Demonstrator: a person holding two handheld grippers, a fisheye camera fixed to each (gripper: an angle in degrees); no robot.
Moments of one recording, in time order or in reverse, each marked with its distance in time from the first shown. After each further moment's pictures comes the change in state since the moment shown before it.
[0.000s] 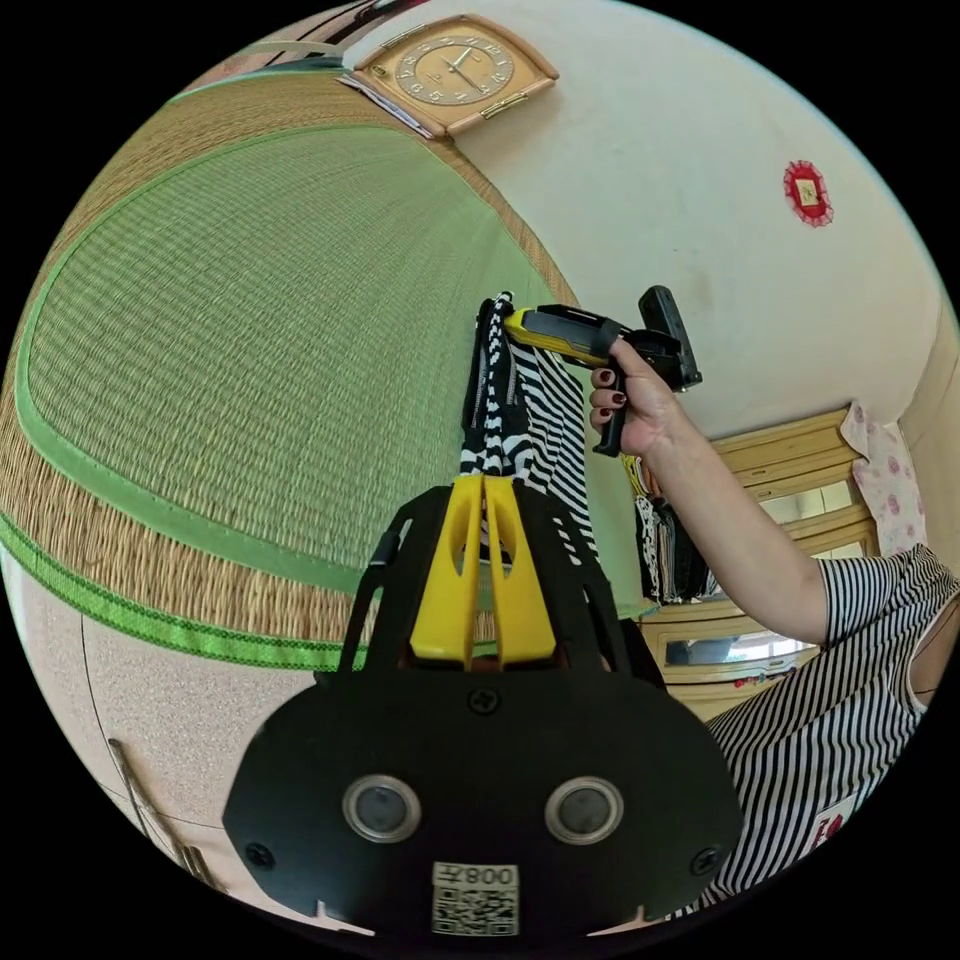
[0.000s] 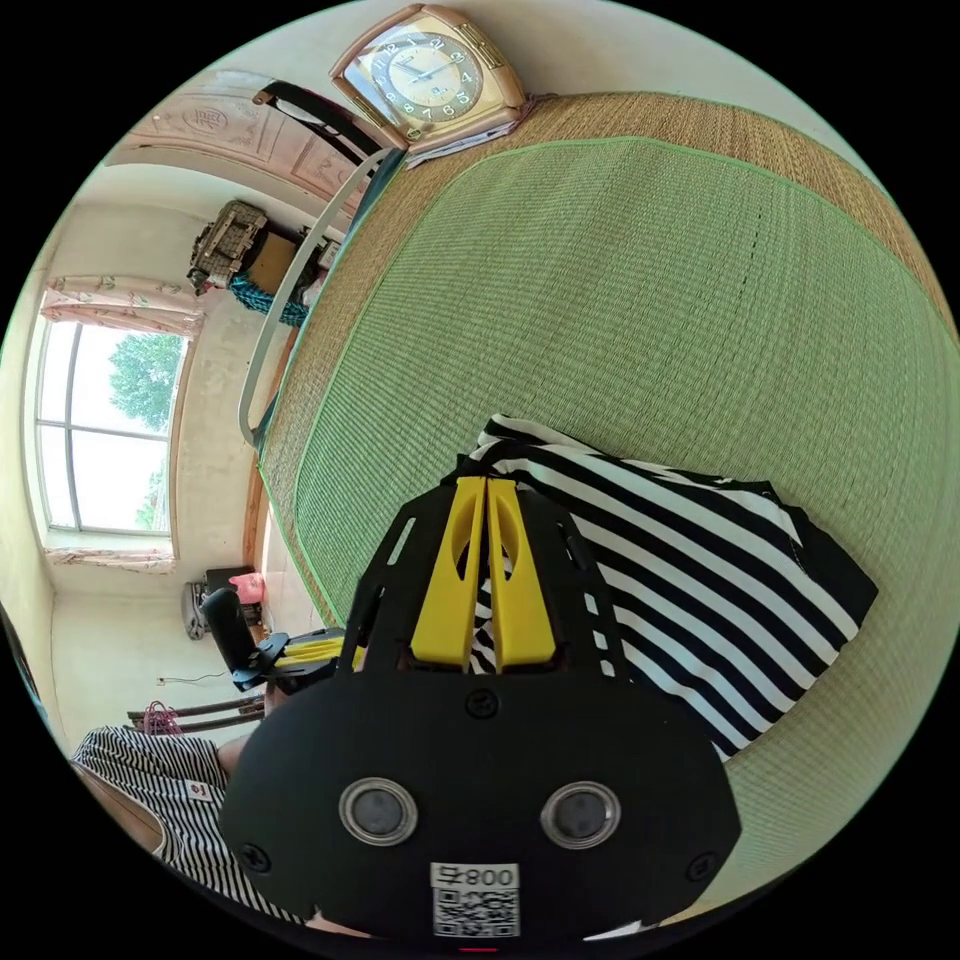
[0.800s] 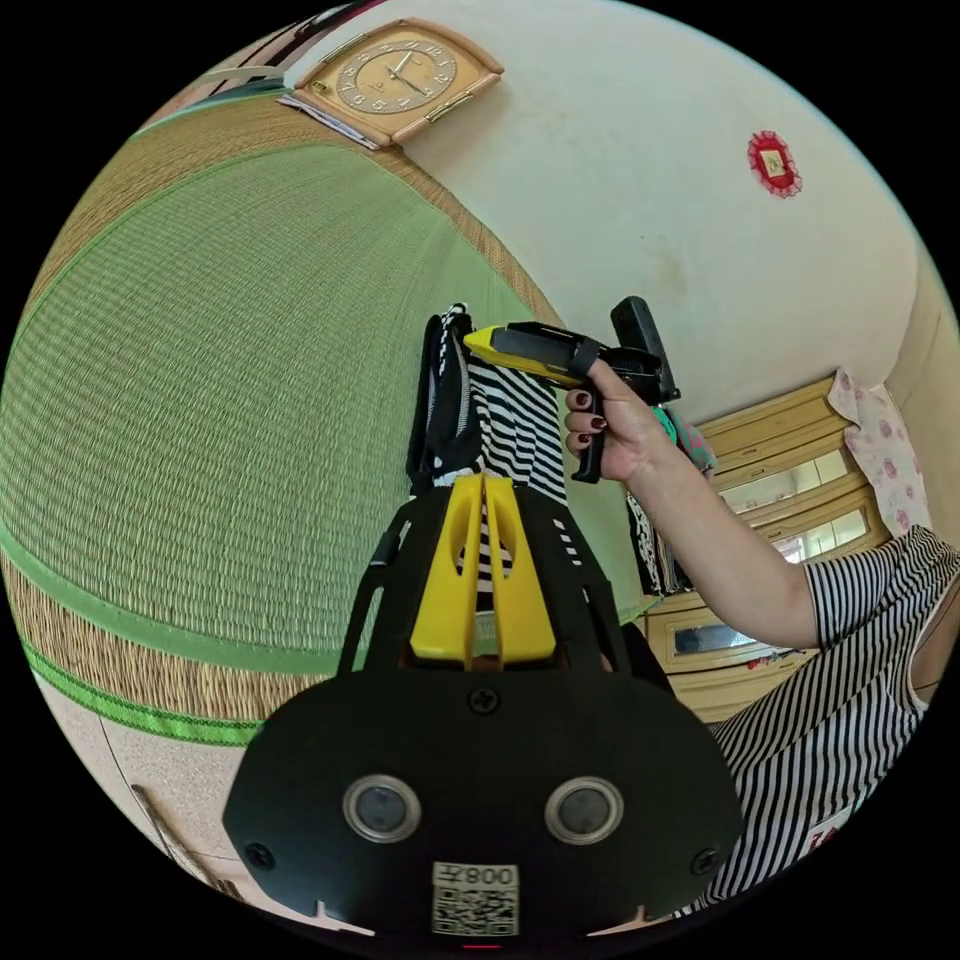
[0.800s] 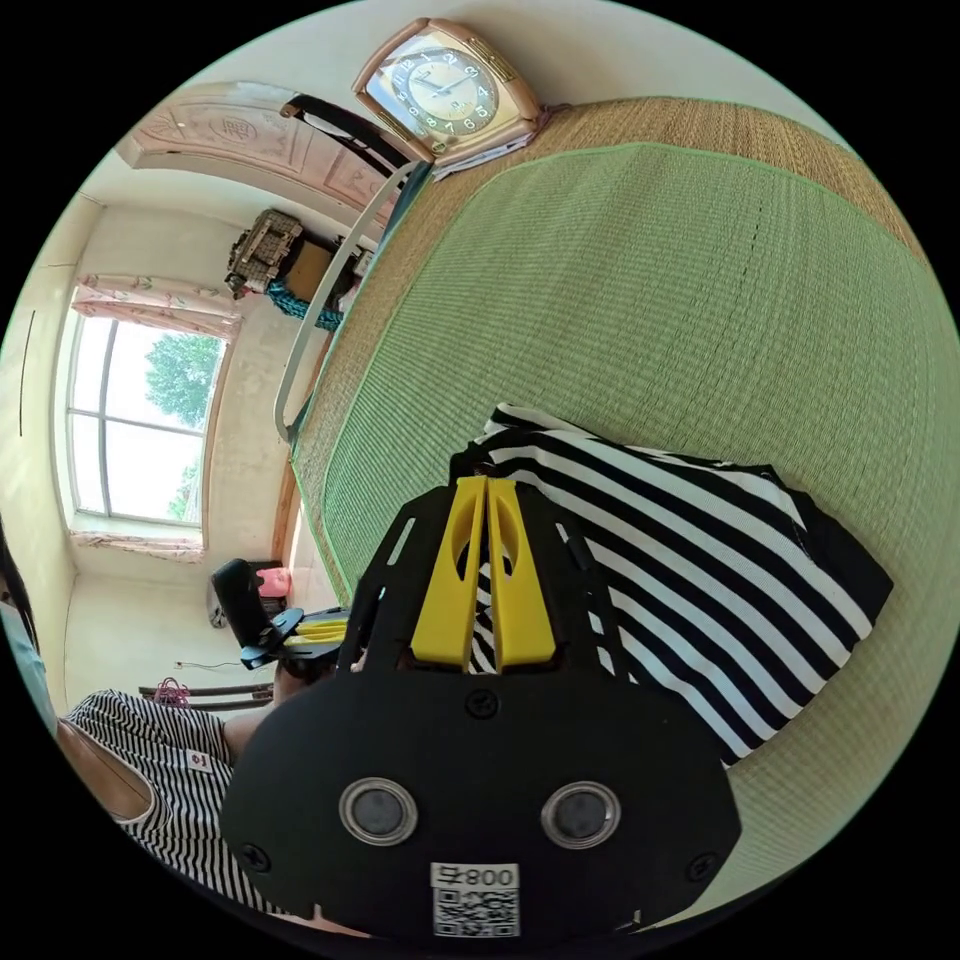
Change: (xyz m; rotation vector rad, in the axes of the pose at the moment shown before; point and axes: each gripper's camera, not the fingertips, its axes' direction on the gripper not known) left arm 0.031 -0.021 0.022 -0.006 -0.001 0.101; right arm 0.024 0.014 0.002 0.010 -0.096 -0.024
